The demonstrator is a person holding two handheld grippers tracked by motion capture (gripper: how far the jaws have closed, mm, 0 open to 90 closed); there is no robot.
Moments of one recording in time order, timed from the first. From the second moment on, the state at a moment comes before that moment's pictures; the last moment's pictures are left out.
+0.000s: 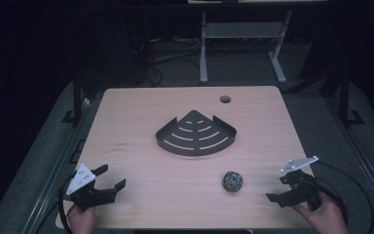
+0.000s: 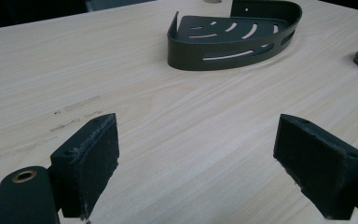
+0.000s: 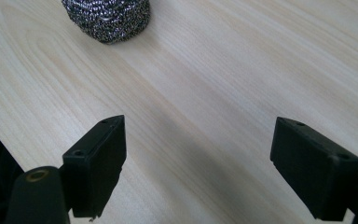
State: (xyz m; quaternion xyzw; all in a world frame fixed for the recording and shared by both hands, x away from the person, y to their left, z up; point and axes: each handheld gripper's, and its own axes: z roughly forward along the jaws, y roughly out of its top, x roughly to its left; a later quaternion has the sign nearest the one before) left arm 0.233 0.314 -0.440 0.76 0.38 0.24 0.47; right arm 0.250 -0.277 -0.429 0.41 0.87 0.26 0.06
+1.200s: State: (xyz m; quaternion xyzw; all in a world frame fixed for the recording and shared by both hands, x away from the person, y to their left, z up) left arm 0.232 0.313 -0.439 0.76 0.38 0.24 0.47; right arm 0.270 -0.229 -0.422 0.35 0.91 0.23 0.04
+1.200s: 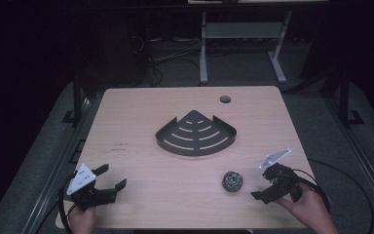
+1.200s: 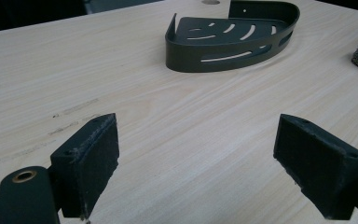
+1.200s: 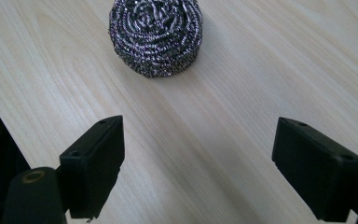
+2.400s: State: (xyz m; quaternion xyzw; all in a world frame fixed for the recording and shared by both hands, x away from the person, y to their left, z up) left arm 0.231 0.315 -0.437 0.75 0.38 0.24 0.48; right arm 0.297 -0.178 -0.420 0.28 0.94 0.20 0.02
